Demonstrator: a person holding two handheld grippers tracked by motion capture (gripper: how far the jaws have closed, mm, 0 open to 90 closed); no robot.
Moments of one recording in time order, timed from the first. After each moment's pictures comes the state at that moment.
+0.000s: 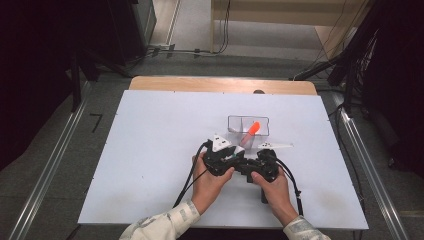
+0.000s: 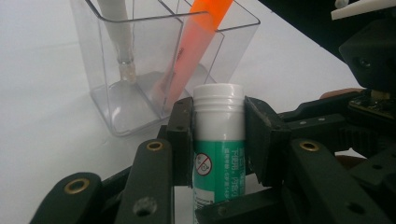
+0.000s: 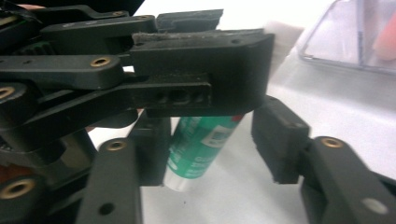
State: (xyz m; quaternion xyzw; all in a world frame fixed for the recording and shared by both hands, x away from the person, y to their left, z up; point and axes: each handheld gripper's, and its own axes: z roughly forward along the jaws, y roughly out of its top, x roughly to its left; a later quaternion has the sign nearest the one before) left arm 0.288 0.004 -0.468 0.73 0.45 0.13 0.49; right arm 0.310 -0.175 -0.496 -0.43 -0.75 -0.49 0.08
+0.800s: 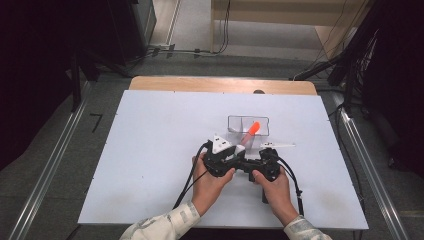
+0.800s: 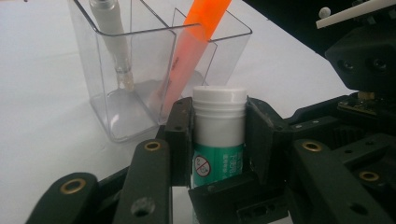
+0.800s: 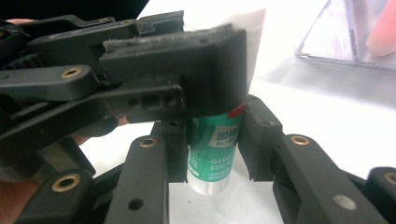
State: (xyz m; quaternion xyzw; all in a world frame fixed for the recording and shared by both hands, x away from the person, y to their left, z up) left arm 0.283 0.002 -0.464 0.73 0.45 0.14 0.50; right arm 0.311 -0.179 -0.493 -0.44 -0.74 -0.49 0.10
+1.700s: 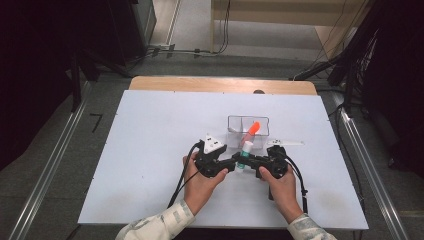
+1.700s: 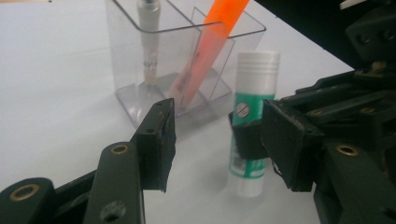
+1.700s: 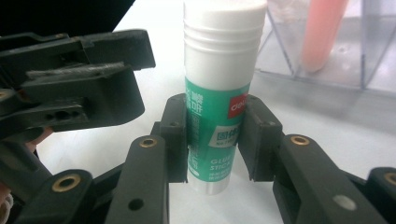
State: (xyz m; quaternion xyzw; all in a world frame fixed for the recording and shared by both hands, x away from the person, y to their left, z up) left arm 0.279 0.026 -0.461 0.73 0.45 0.15 0.49; right arm 0.317 -0.198 -0.488 -0.46 -0.74 -0.49 0.05
